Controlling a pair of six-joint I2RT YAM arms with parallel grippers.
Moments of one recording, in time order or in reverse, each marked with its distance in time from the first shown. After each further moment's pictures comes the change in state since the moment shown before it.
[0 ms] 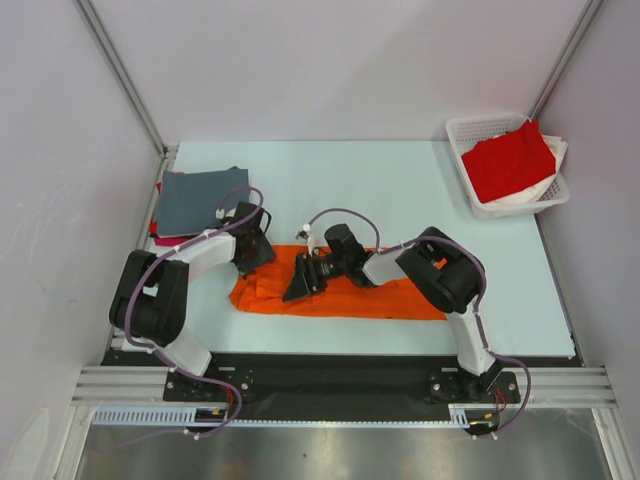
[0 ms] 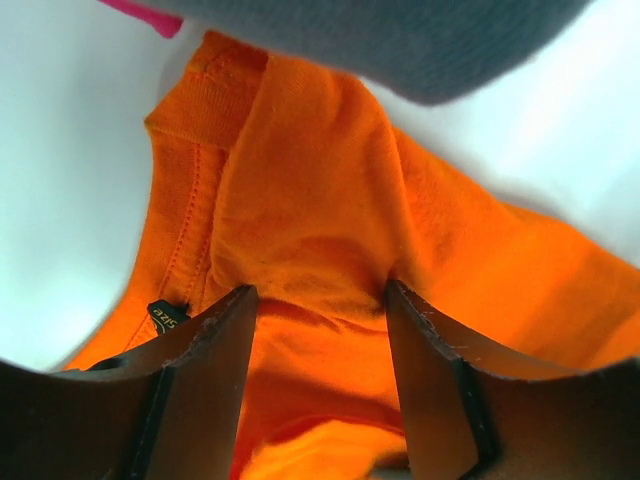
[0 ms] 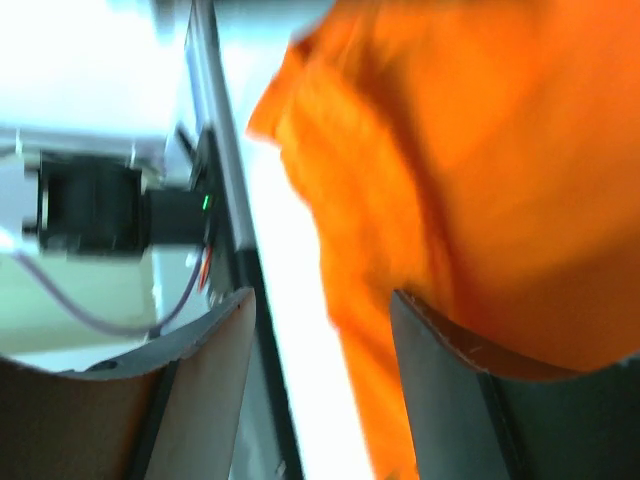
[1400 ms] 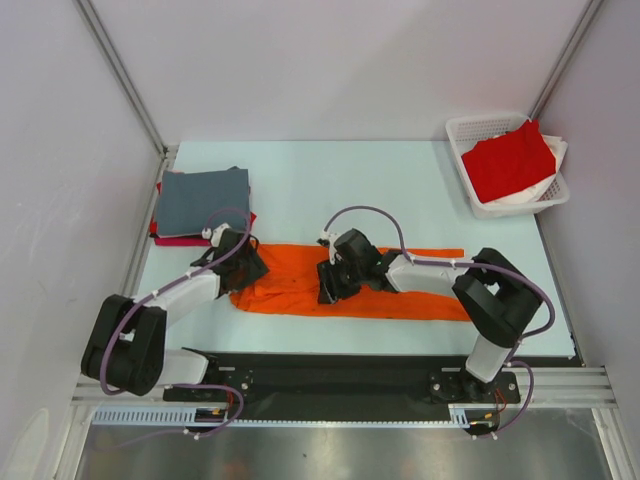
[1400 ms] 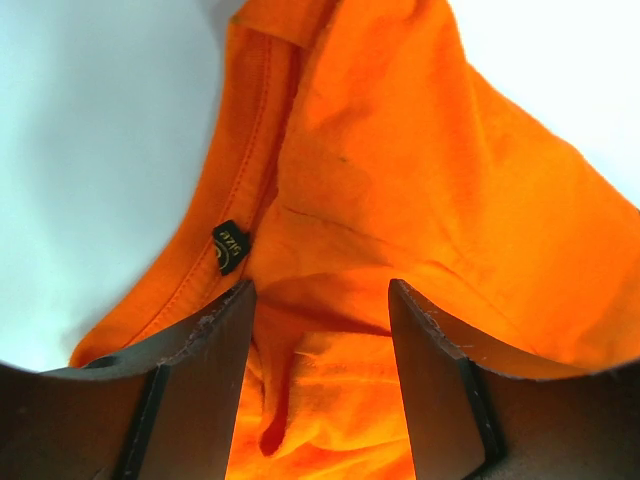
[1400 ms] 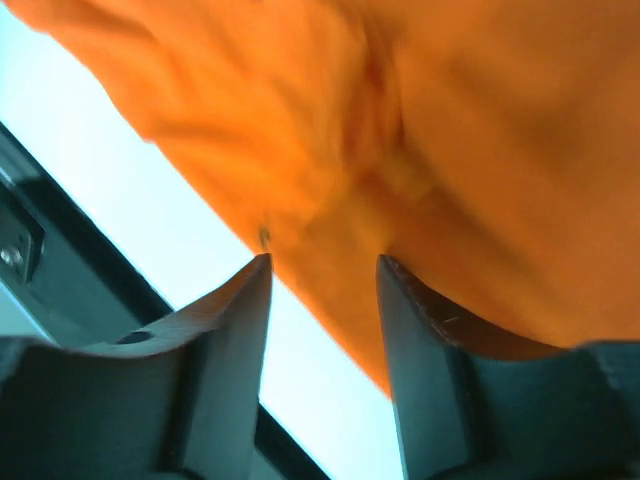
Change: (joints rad) left arm -0.002 -0.289 -0.318 0.215 -0.009 -0.026; right arm 0.060 -0.404 -0.144 -0.627 0.572 -0.294
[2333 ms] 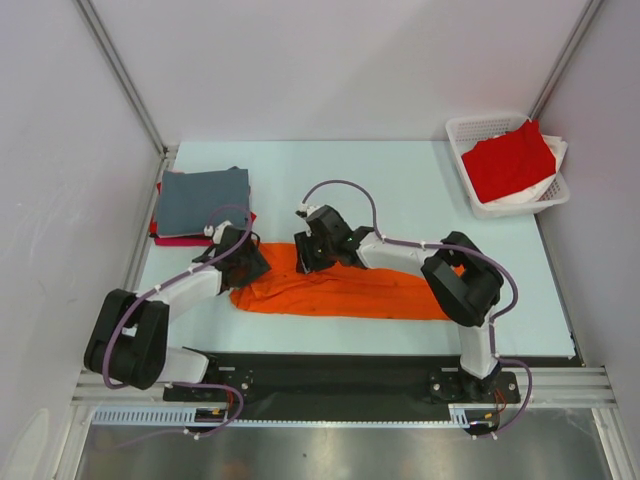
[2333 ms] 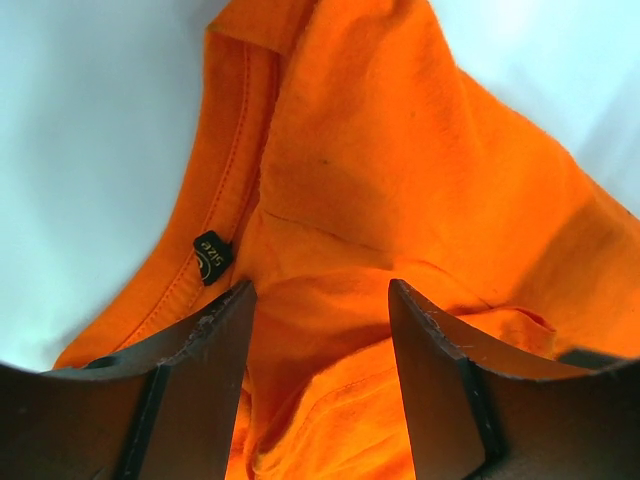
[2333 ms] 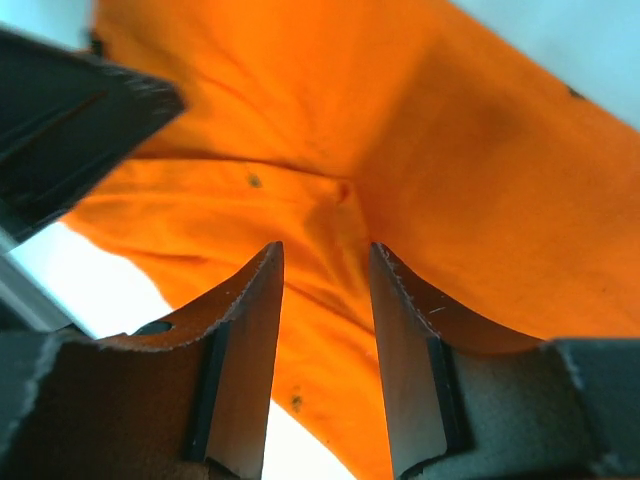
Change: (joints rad) left arm 0.000 0.033 0.027 0.002 0.015 -0.001; right arm -0.003 0.223 0.349 -0.055 0.138 0.032
